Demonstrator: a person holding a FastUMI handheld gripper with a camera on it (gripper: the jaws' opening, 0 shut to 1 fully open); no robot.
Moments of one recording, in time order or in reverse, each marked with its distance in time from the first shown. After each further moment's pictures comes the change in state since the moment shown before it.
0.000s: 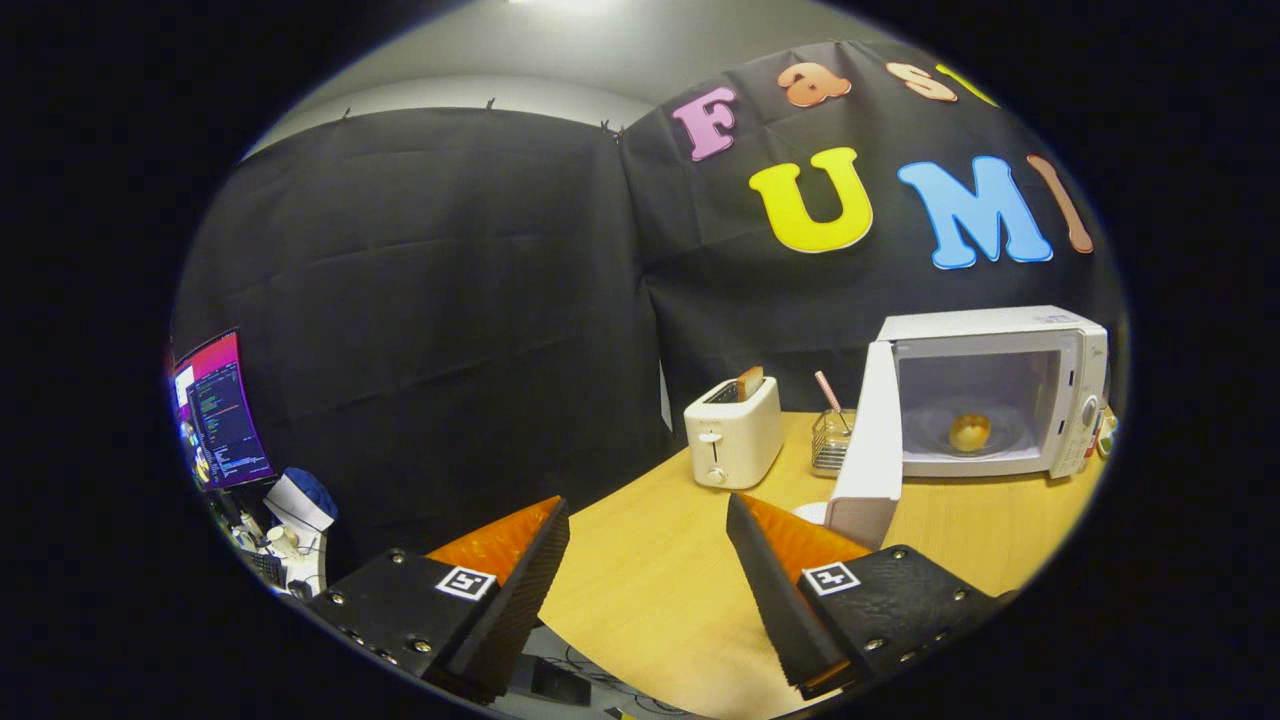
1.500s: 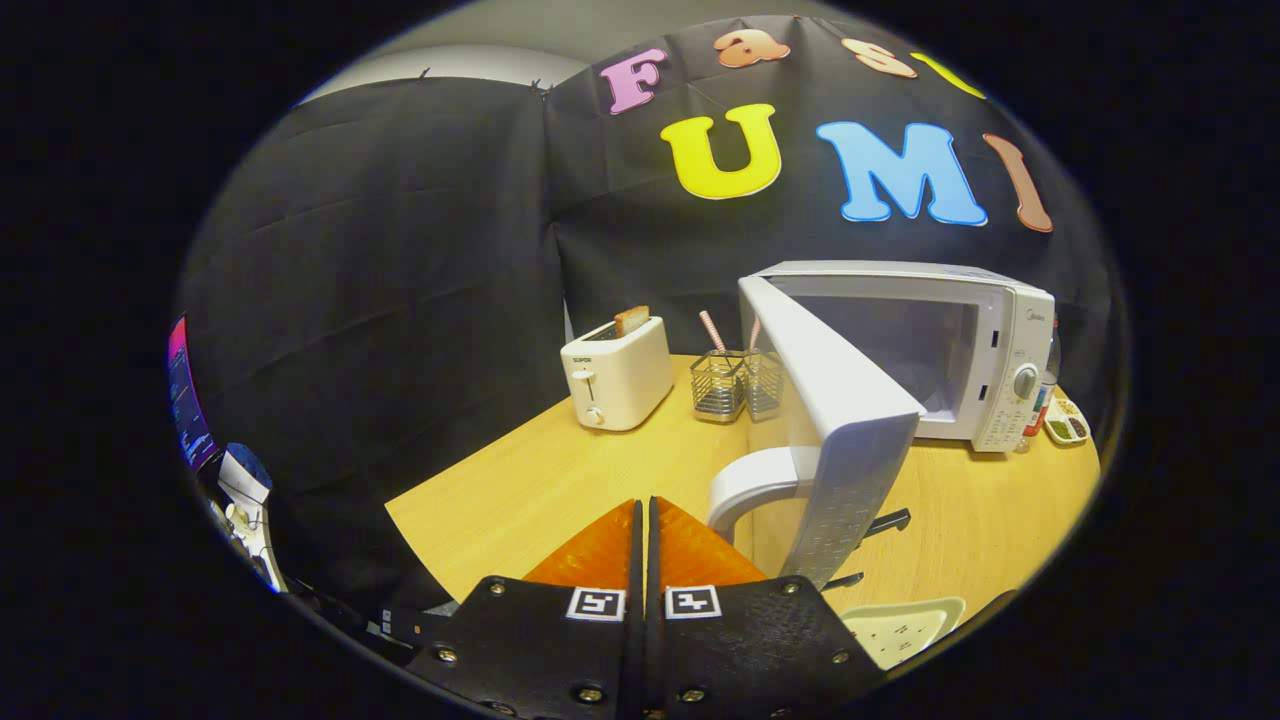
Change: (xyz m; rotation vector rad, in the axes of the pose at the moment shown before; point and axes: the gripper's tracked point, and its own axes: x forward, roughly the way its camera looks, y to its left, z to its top) arm -0.036 -0.128 -0.031 0.019 0.141 -0.244
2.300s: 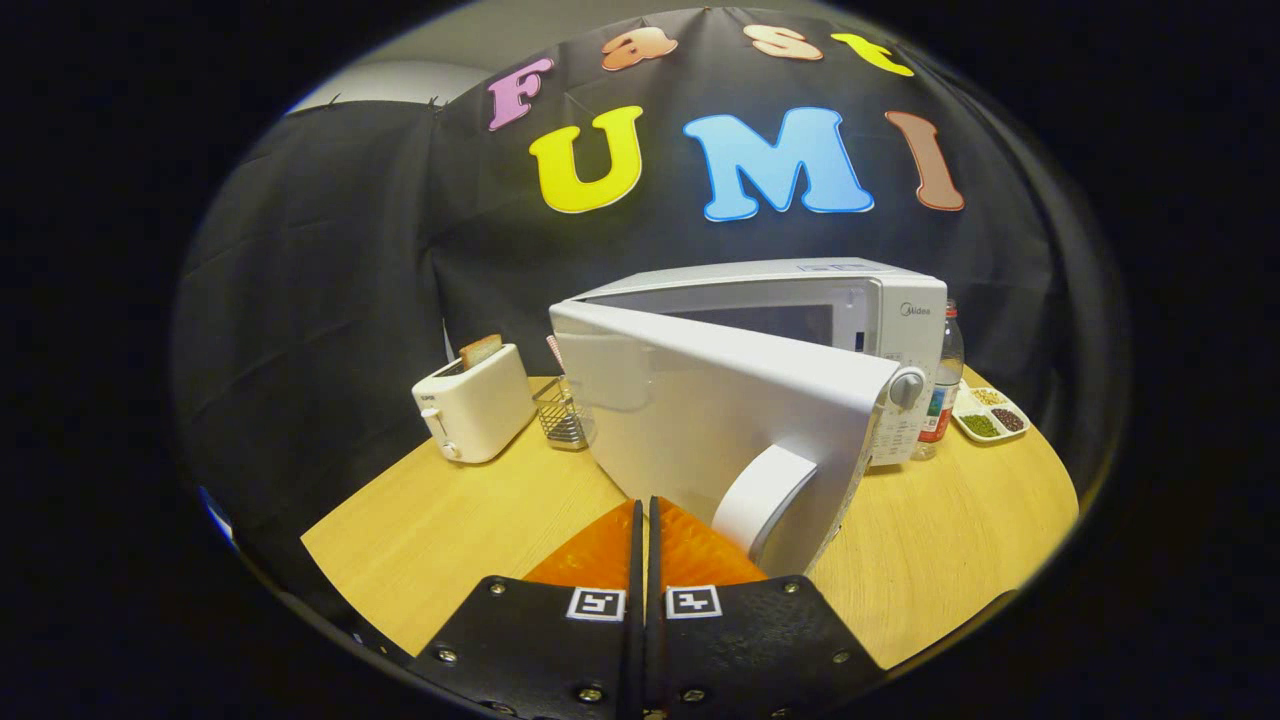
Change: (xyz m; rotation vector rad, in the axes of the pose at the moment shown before) arm 0.005 -0.153 0.027 0.102 -0.031 -0.252
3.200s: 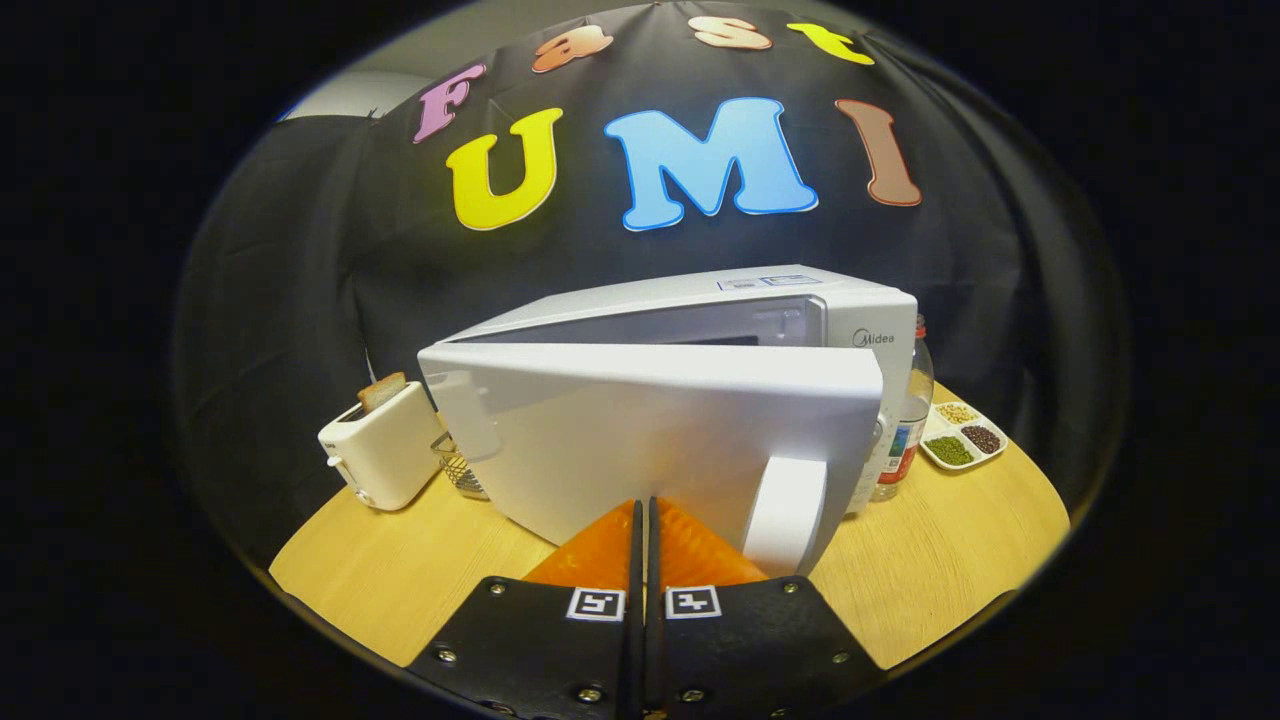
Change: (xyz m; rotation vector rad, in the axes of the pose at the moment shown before) arm 0.068 -0.079 0.043 0.054 -0.033 -0.148
